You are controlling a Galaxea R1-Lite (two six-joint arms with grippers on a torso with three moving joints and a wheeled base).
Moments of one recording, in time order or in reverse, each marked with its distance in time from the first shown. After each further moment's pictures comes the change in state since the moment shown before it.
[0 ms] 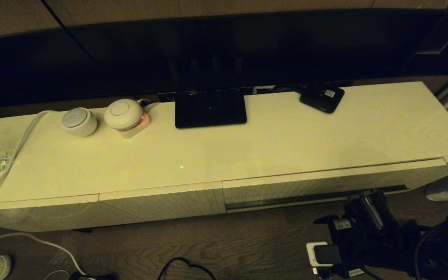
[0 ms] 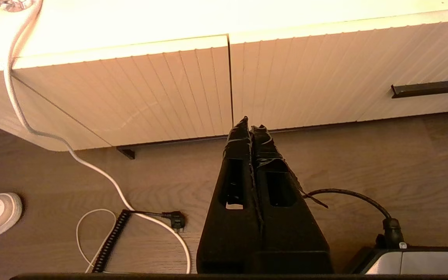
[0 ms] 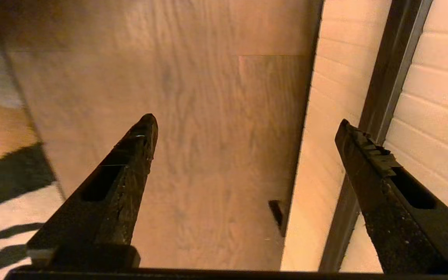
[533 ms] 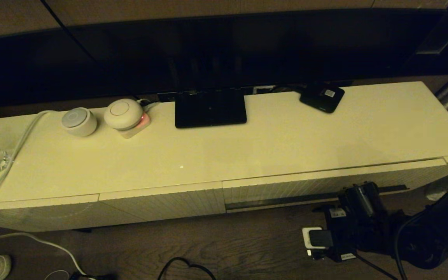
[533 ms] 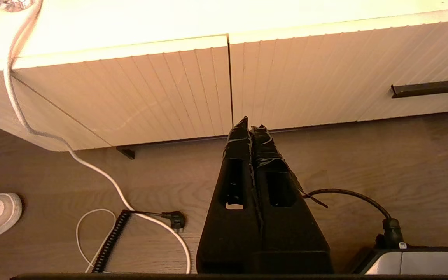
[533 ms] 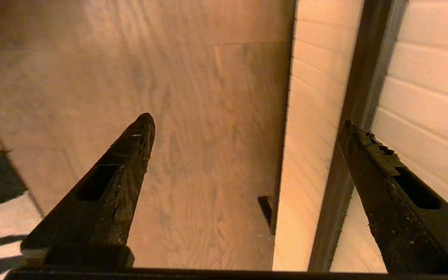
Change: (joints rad) left arm 0.000 0.000 0.000 0.000 0.000 0.000; right arm -0.059 0.092 -0.084 -0.050 -0.001 -0.017
